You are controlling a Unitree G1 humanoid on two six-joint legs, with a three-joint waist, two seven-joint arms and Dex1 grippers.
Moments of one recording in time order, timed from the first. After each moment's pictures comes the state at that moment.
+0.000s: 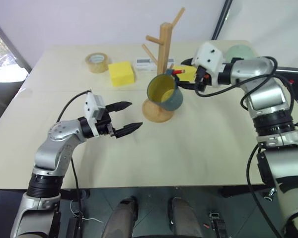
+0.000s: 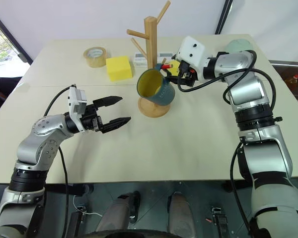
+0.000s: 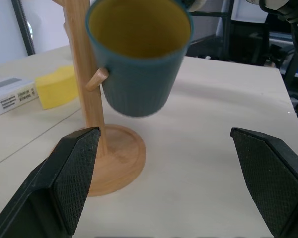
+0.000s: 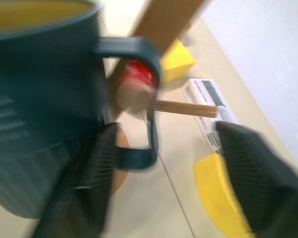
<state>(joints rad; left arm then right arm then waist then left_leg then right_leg) -0.40 0.53 0.03 -0.14 -0.53 0.35 -0.98 -1.04 -0.66 0.18 0.37 0.03 0.19 1.01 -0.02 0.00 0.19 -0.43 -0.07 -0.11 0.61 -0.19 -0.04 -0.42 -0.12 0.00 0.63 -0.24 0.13</state>
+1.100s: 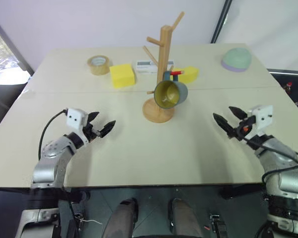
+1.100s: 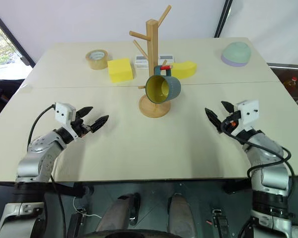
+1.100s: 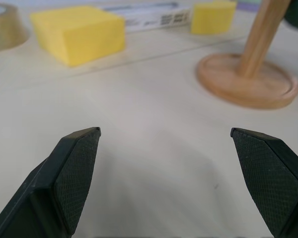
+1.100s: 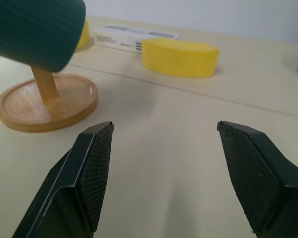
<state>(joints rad) -0.23 0.46 0.15 0.07 -0.37 0.24 -0.62 -0.15 -0.48 -0.35 -0.05 0.33 0.24 0.65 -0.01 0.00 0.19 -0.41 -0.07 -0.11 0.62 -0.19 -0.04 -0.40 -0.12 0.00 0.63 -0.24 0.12</state>
